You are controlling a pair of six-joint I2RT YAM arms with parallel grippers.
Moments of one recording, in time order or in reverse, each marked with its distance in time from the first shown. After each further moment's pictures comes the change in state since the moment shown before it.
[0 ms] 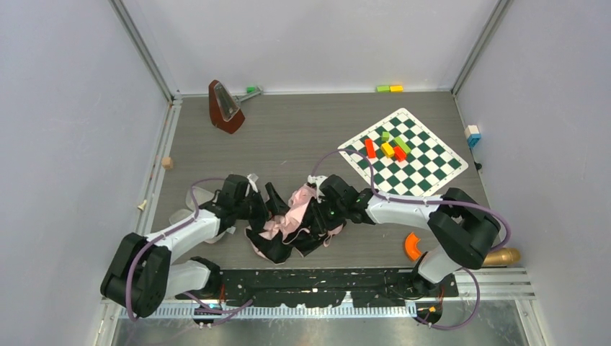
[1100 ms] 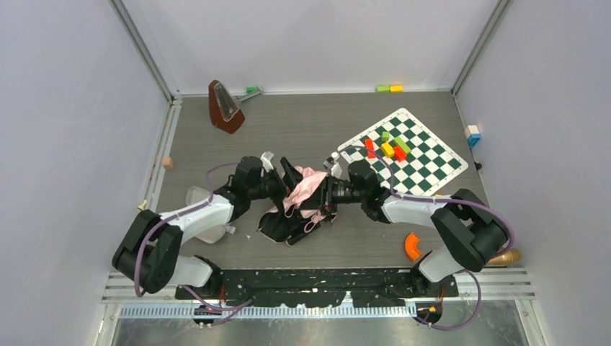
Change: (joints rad) left arm -0.116 0.190 0.132 0.397 0.047 -0.361; right arm -0.192 -0.022 -0.165 0.716 -0.542 0.767
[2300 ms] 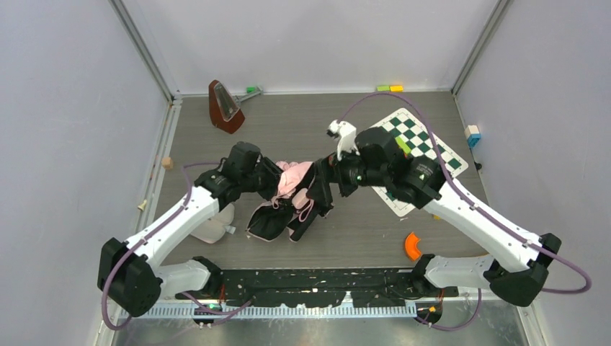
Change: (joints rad) left arm -0.023 -0.212 0.319 -0.716 -0.244 -0.150; right arm 0.103 -0.336 0.715 -1.224 0.458 -0.758
